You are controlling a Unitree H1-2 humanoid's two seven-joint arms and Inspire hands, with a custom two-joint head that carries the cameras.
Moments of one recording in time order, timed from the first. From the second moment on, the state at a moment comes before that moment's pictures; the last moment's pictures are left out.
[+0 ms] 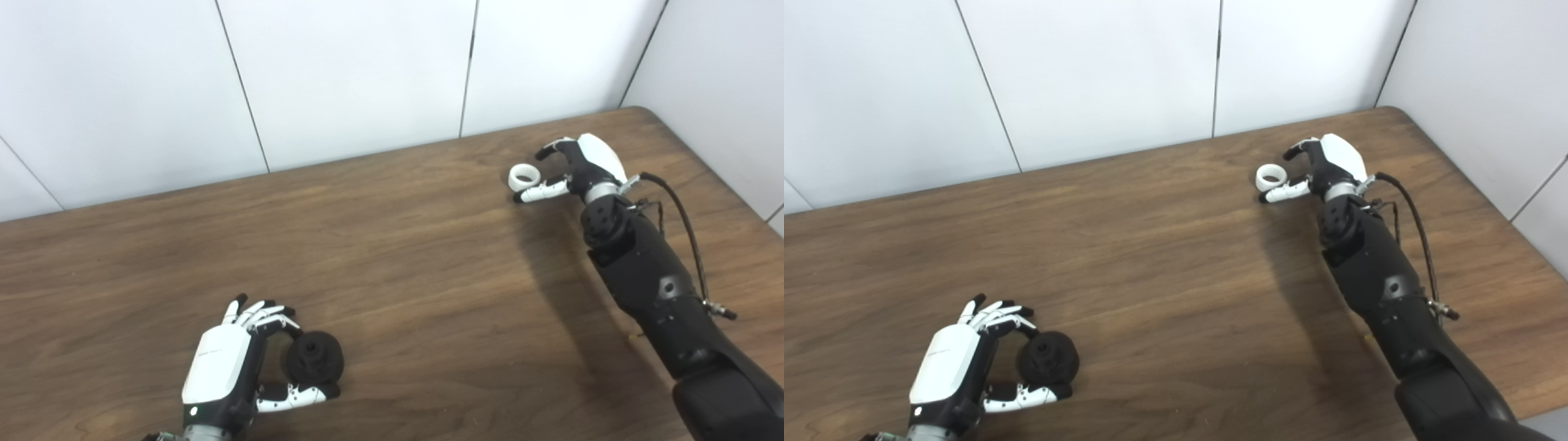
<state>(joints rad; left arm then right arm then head) 0.07 0.23 -0.31 -0.21 0.87 0.03 -0.02 -0.49 -0.47 0.07 0.34 -0.56 0.47 -0.01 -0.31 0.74</state>
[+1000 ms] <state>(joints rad) 0.07 0.23 -0.31 -0.21 0.87 0.03 -0.01 -0.50 -0.46 0.07 0.35 -0.57 0.47 0.00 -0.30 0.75</state>
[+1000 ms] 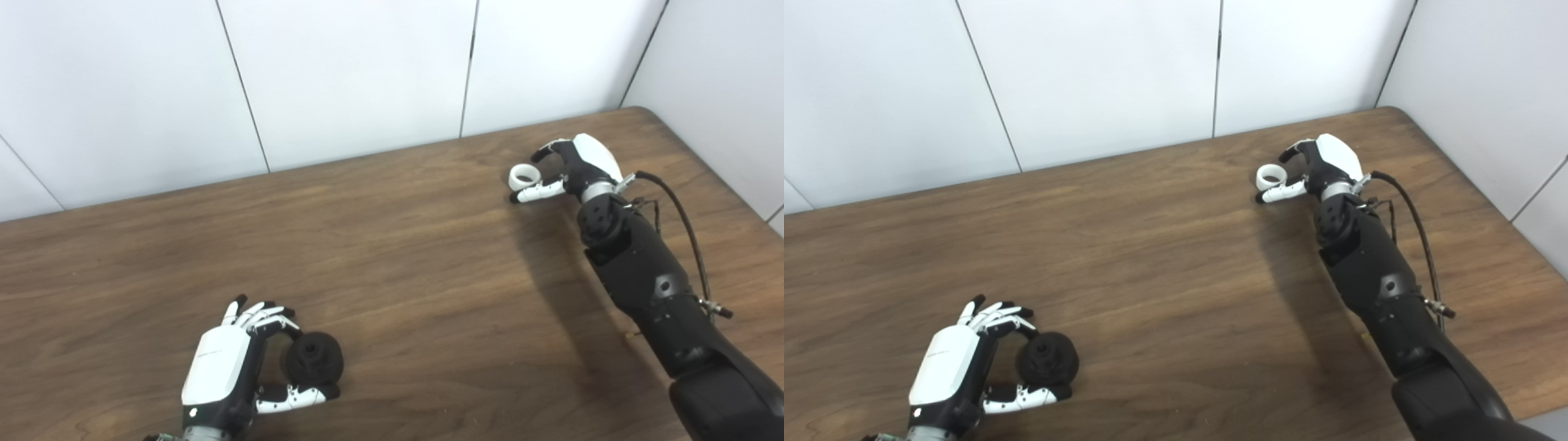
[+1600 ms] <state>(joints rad) 0.07 0.23 -0.30 -0.22 0.88 0.03 -0.02 -0.50 -0.45 0.05 0.35 -0.56 0.47 0.00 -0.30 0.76</state>
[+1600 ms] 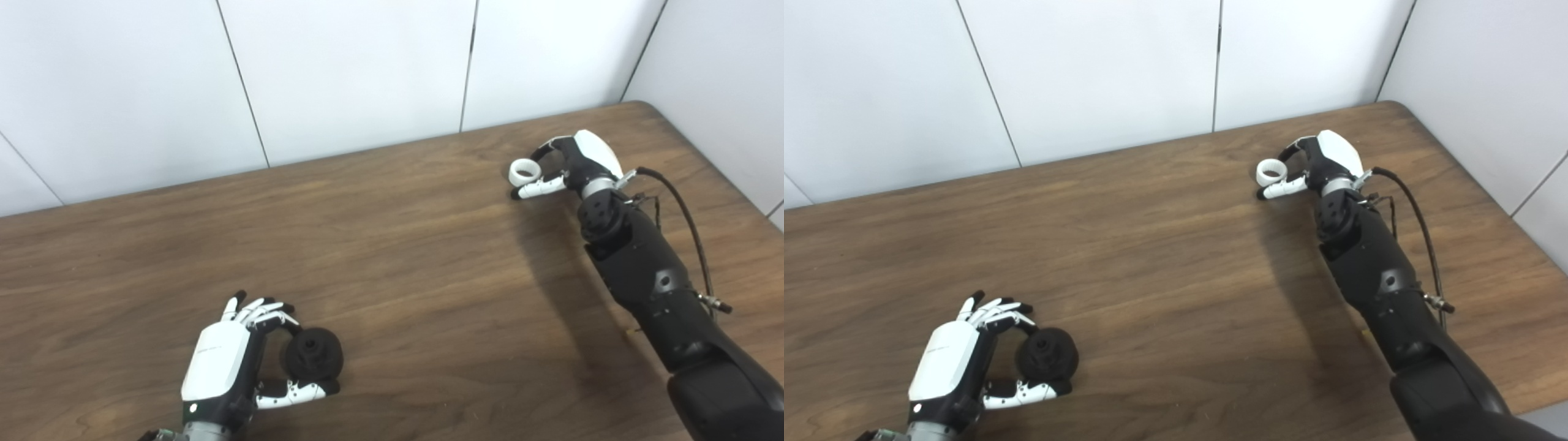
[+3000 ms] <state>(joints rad) 0.07 0.23 -0.30 -0.22 0.88 0.03 -0.02 -0.50 -0.44 0.04 0.35 -0.55 0.47 0.01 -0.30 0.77</state>
